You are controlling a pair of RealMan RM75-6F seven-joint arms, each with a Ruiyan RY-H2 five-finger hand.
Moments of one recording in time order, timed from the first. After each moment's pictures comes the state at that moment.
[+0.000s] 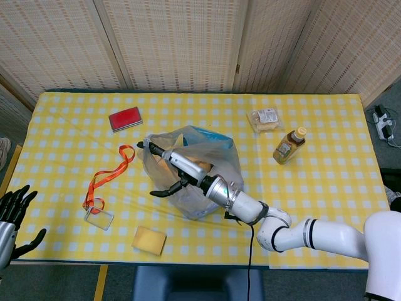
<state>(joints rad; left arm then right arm) -0.05 -1.06 0.01 -1.57 1.68 1.64 -0.16 1.08 -1.48 0.38 -1.55 -1.37 0.72 0.99</state>
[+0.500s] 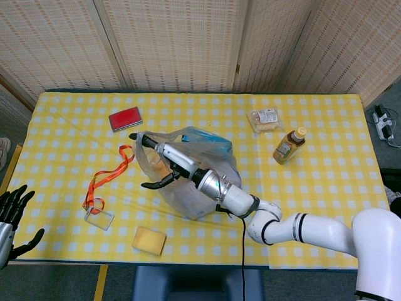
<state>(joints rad) -0.05 -1.06 0.00 -1.57 1.68 1.65 -0.17 1.13 -1.52 0.41 -1.47 -1.37 0.71 1.06</state>
